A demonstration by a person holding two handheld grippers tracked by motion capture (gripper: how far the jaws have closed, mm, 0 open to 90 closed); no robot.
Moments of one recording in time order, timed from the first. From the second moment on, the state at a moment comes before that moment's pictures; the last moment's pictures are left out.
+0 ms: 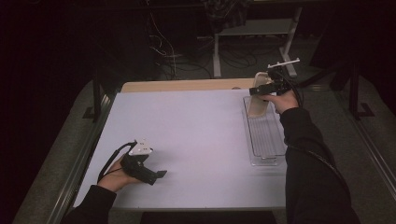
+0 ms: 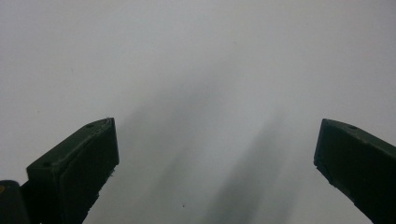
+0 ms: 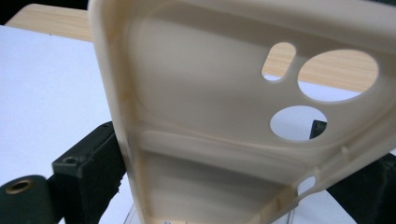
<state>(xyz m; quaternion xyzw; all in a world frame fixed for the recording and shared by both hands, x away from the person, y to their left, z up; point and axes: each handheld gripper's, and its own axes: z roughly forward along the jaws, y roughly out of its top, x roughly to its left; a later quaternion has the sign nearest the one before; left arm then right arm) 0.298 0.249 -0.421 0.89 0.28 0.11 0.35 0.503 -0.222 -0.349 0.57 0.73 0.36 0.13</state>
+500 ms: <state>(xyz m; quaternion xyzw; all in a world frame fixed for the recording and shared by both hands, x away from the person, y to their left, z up) 0.298 0.249 -0.422 0.89 0.28 0.11 0.35 0.514 -0.215 -0.367 0.58 0.73 0.33 0.14</state>
